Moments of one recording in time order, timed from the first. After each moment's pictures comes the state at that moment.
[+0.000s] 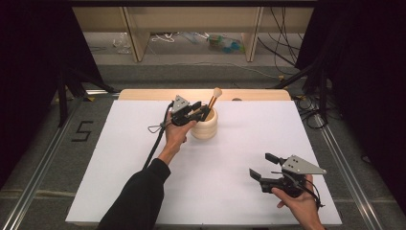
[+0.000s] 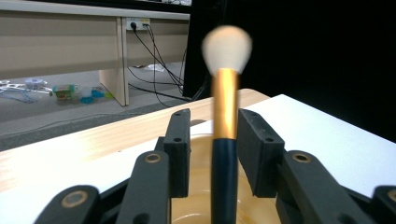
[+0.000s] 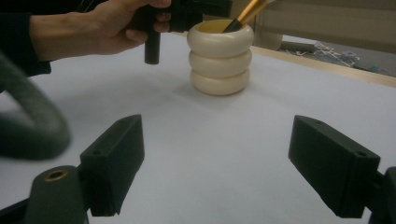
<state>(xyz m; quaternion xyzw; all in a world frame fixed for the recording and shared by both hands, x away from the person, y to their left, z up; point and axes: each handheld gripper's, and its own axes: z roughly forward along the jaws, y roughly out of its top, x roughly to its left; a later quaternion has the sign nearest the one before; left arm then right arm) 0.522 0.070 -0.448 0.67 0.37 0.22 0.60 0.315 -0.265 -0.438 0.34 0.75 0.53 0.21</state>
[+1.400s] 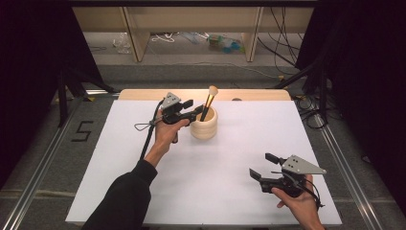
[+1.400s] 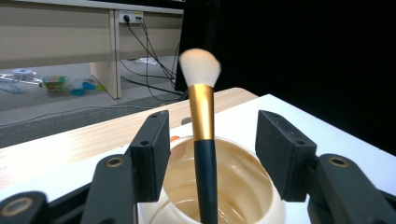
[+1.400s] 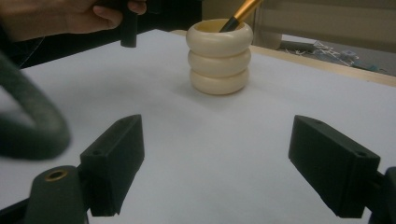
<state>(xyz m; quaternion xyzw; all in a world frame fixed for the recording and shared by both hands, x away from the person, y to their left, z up) 0.505 0.094 -0.420 0.68 0.37 0.19 0.60 0.316 -0.263 -0.440 0.34 0.74 0.54 0.21</state>
